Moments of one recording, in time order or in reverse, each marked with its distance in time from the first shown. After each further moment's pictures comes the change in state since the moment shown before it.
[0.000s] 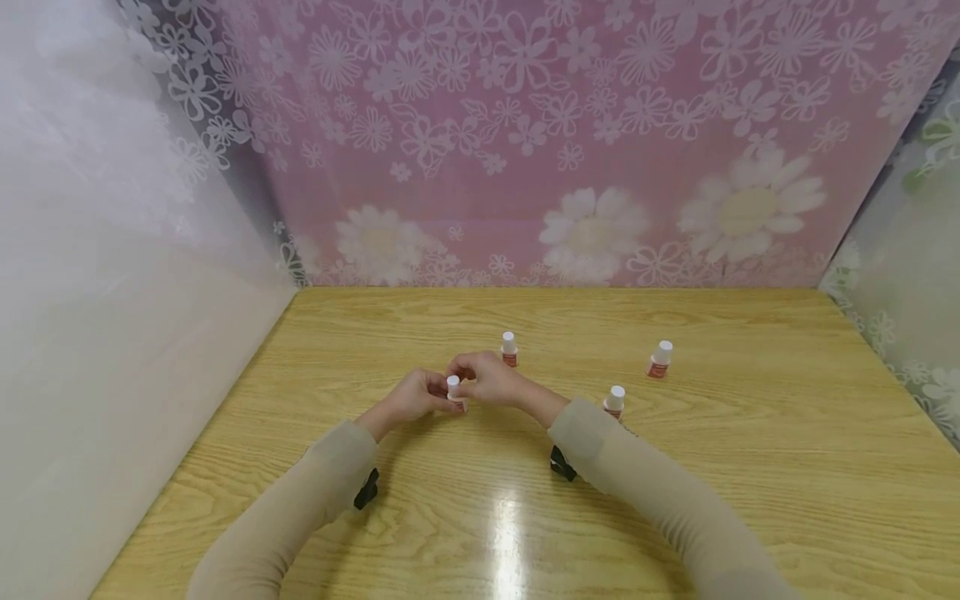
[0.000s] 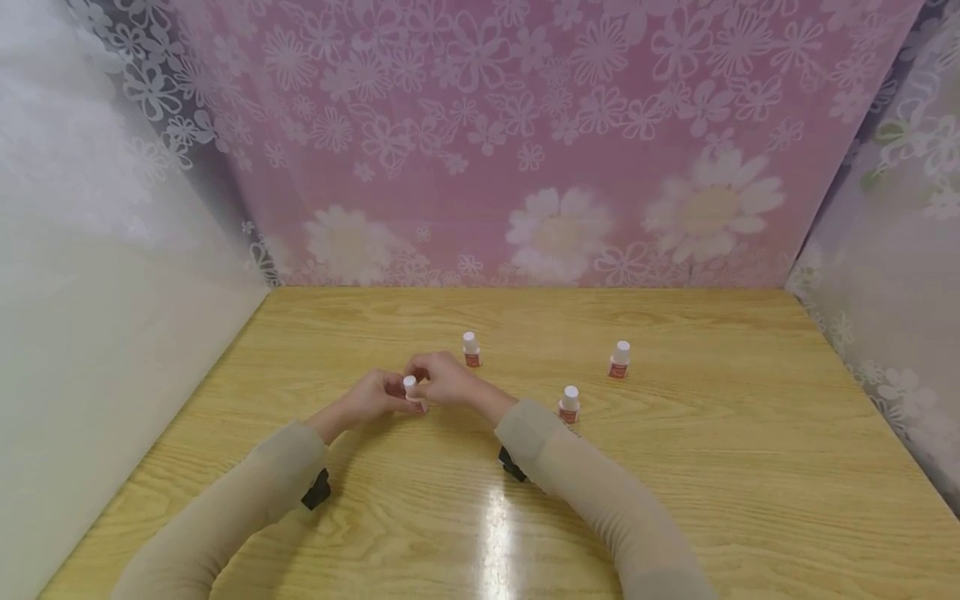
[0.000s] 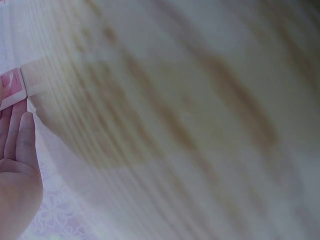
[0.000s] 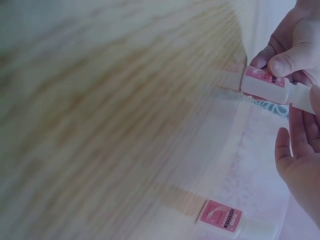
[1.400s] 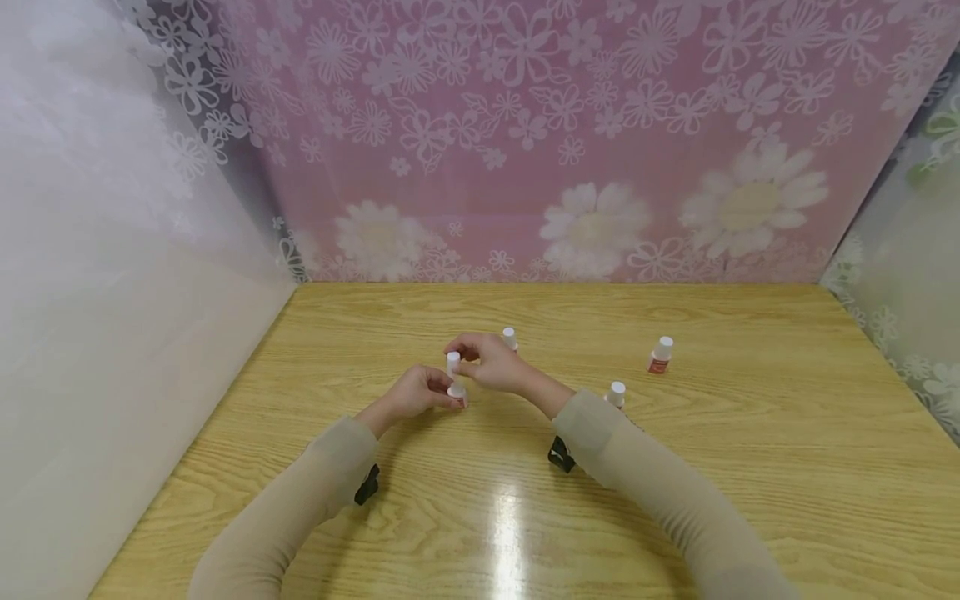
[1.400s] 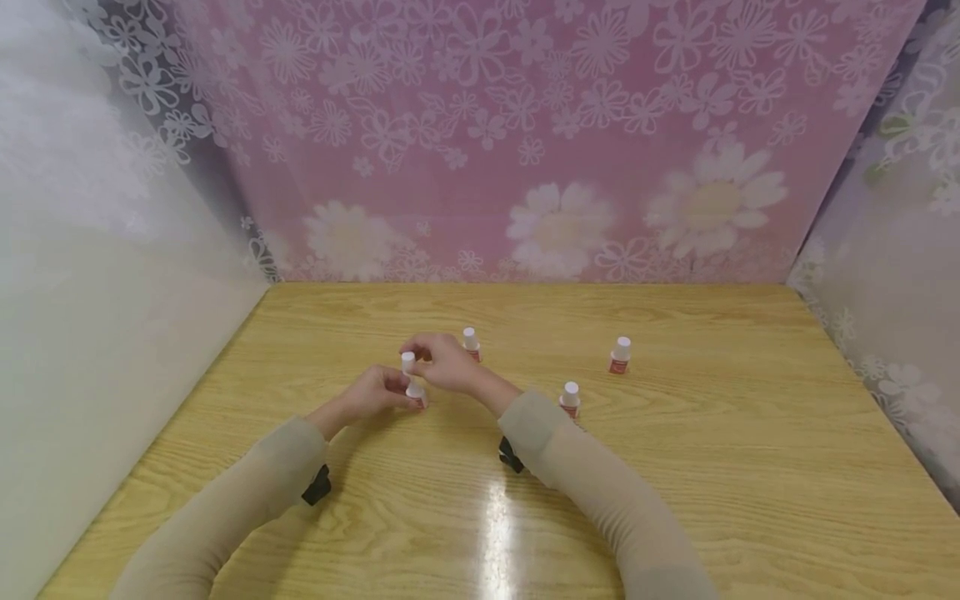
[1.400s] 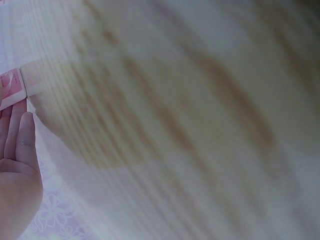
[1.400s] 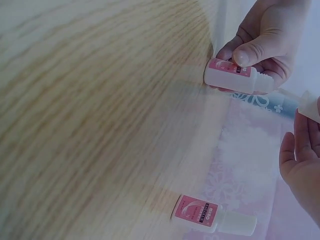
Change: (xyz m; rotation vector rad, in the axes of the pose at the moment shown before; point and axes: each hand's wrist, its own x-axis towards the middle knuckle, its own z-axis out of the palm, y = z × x) left_hand 0.000 0.000 0.000 -0.025 -0.020 0.023; right_hand 0.001 -0.010 -0.014 0.008 0.125 -0.052
